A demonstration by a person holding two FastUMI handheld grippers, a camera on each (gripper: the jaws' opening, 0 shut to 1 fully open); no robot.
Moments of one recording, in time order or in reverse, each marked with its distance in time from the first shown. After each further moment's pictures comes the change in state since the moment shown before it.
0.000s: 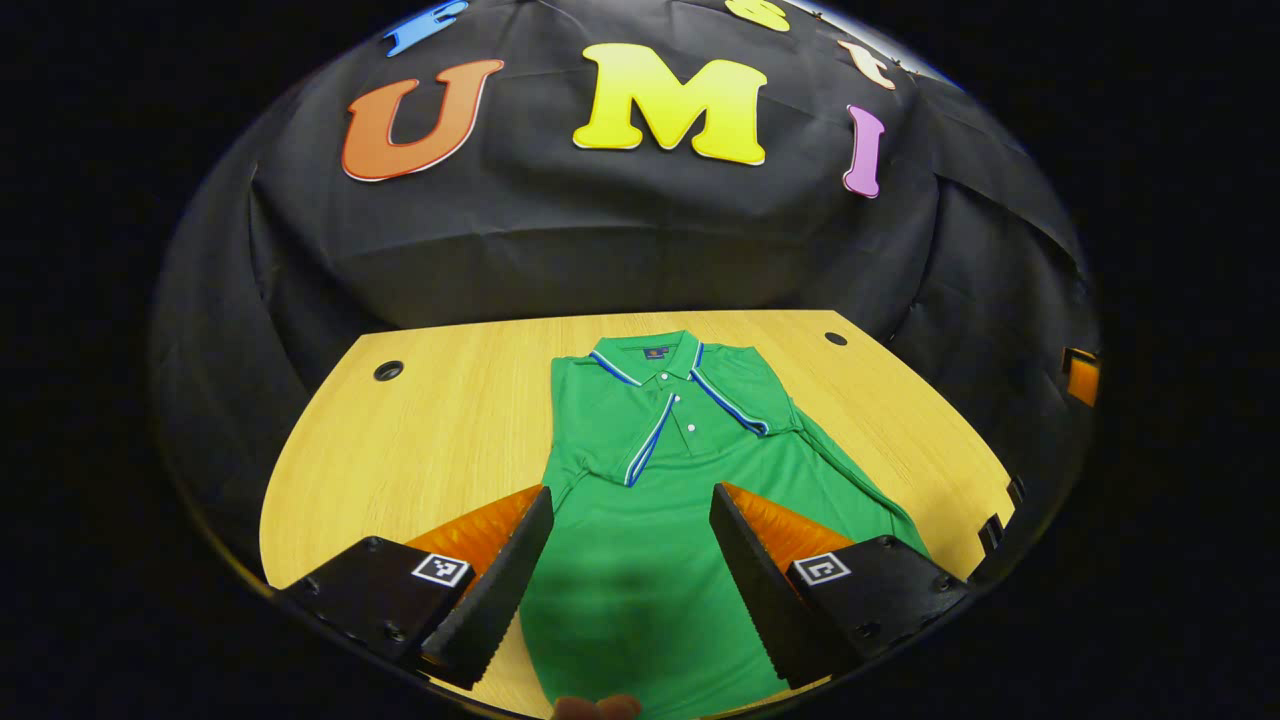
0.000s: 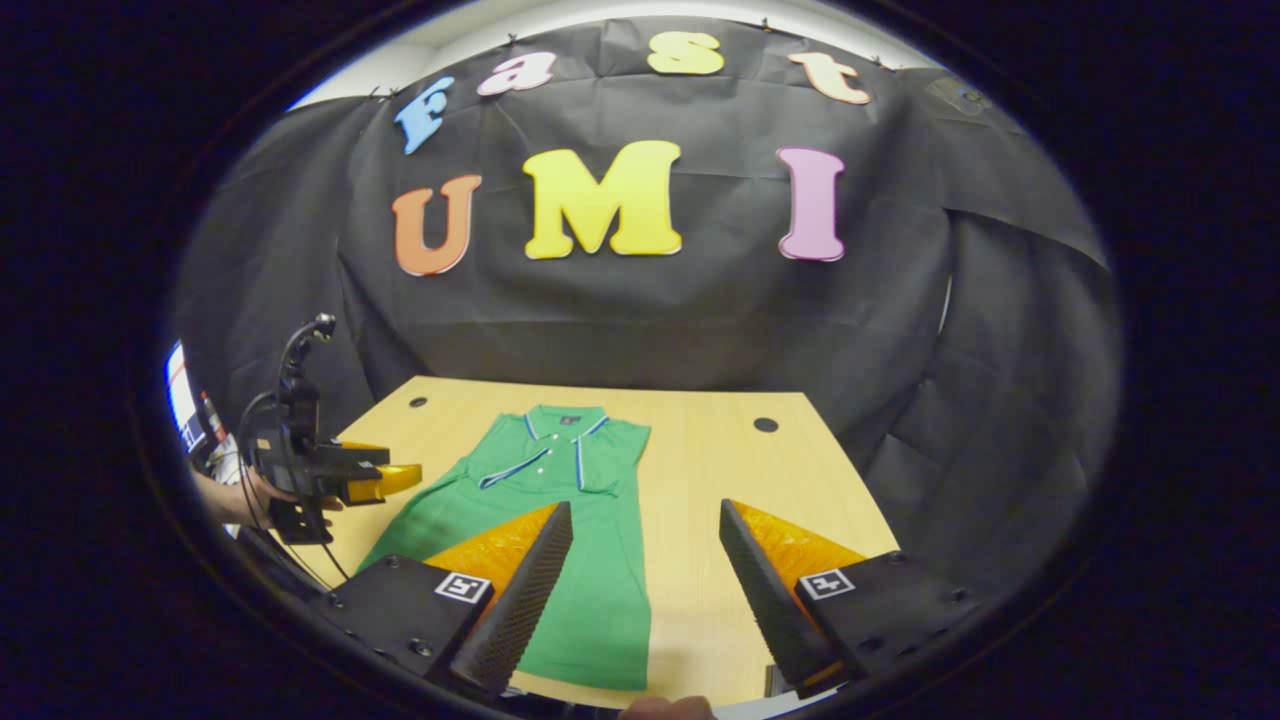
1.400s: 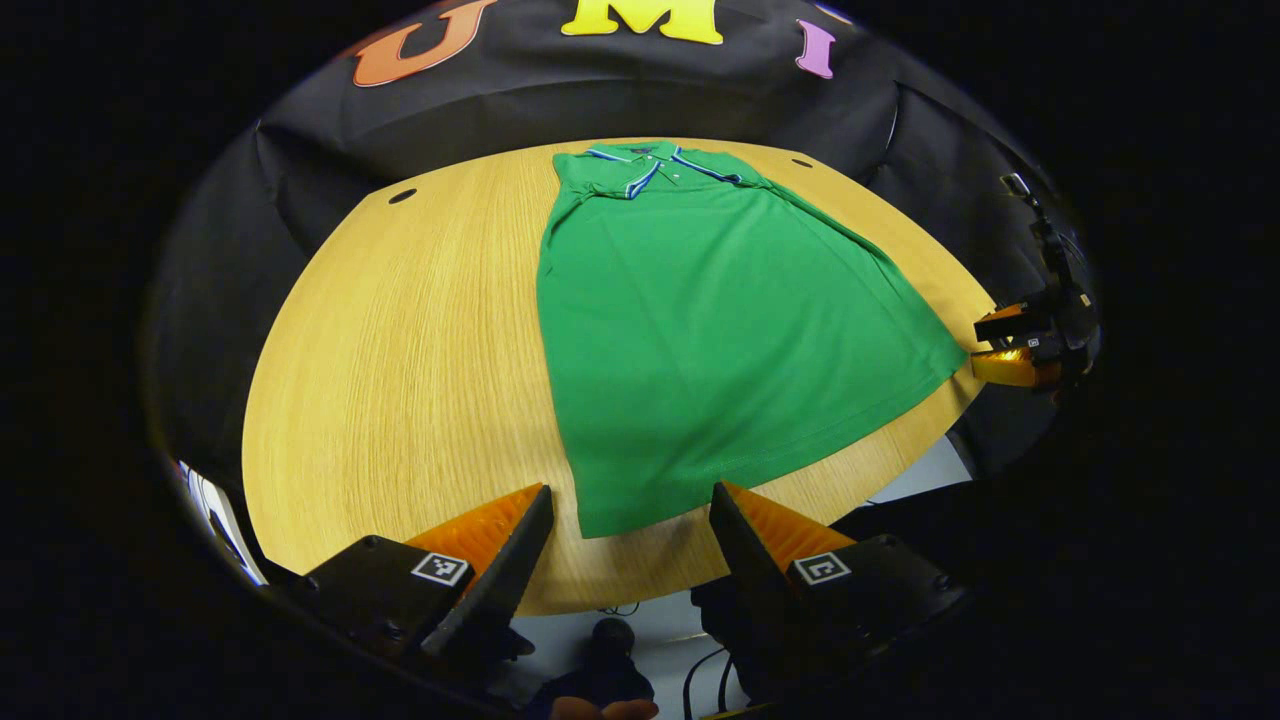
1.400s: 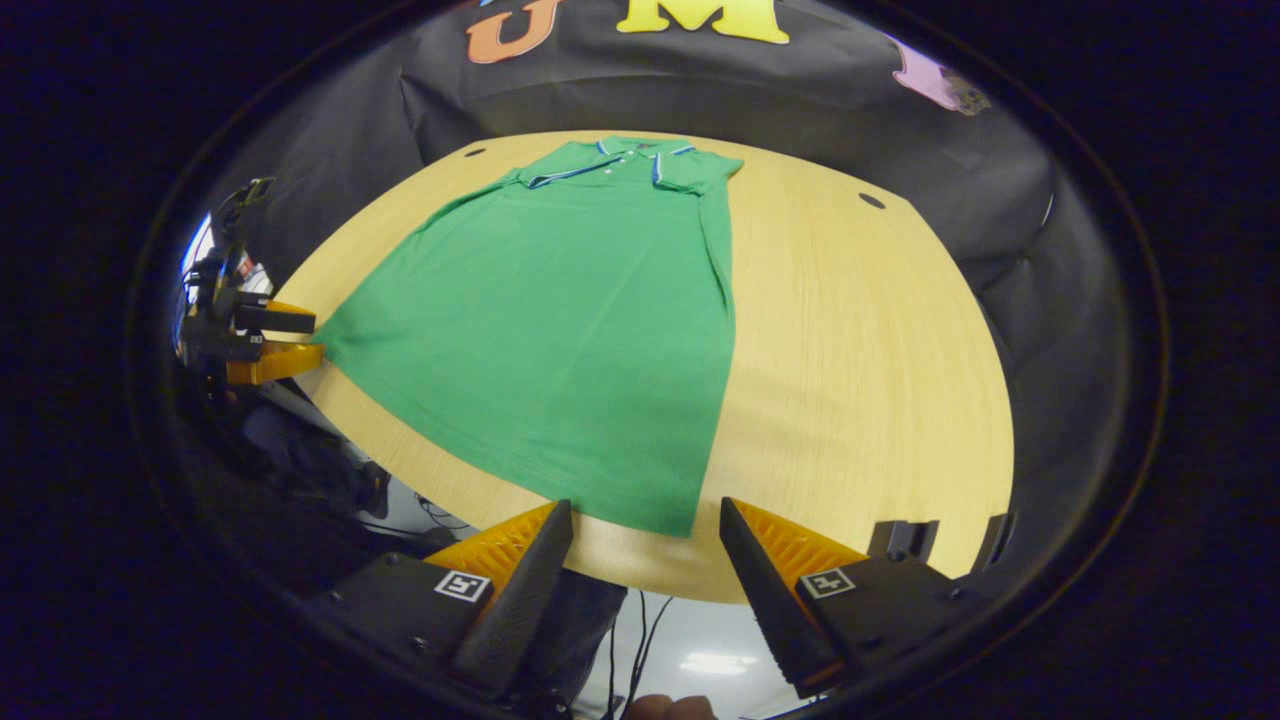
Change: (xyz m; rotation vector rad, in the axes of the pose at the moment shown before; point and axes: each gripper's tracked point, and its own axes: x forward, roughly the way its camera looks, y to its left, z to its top) left arm -0.102 0.017 -0.231 0.073 0.398 -0.067; right arm 0.003 0.018 -0.267 -0.168 0.607 0.128
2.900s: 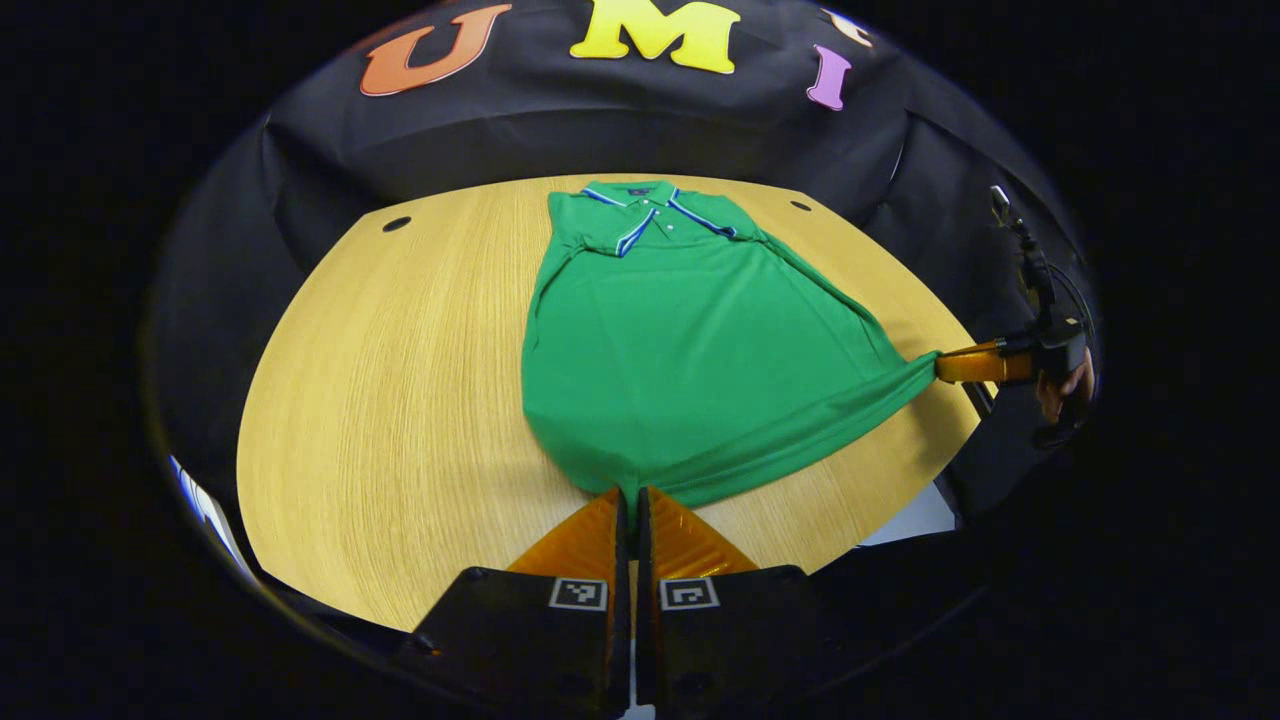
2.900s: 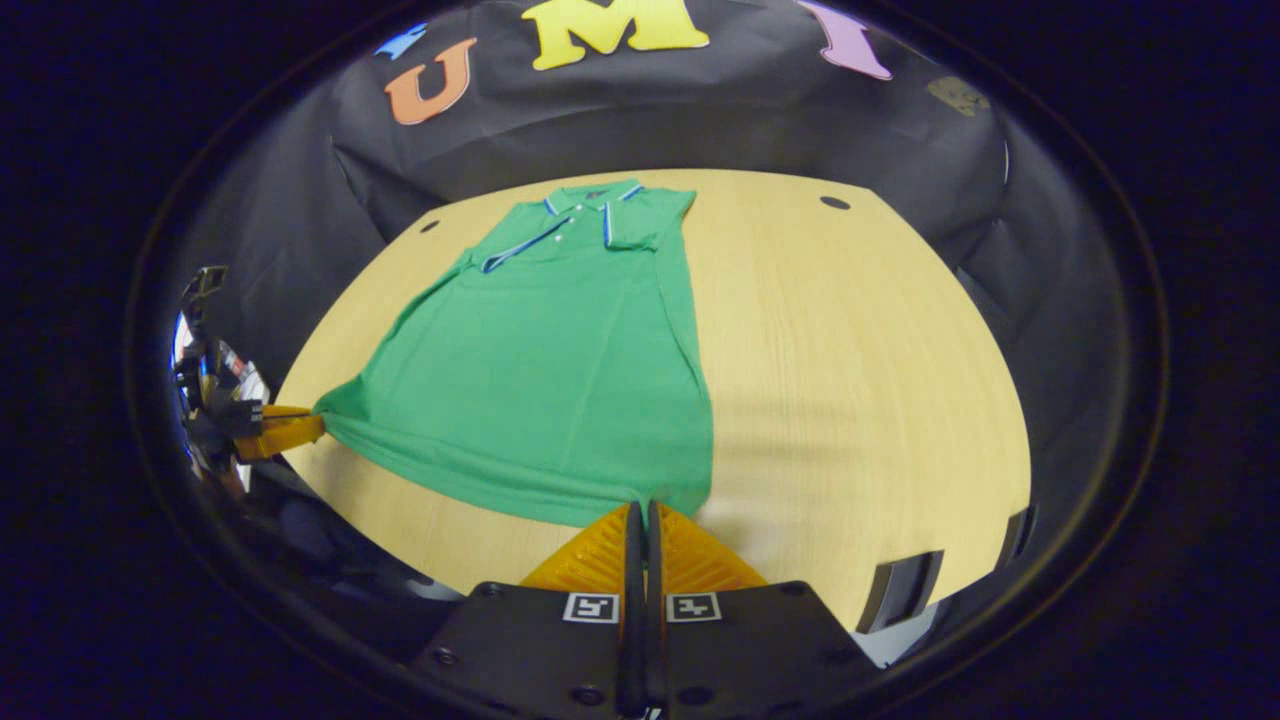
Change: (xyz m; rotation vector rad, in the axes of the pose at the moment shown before) left arm -0.009 -0.017 0.074 -0.032 -0.108 -0.035; right arm -0.008 -0.021 0.082 0.223 -0.106 0.035
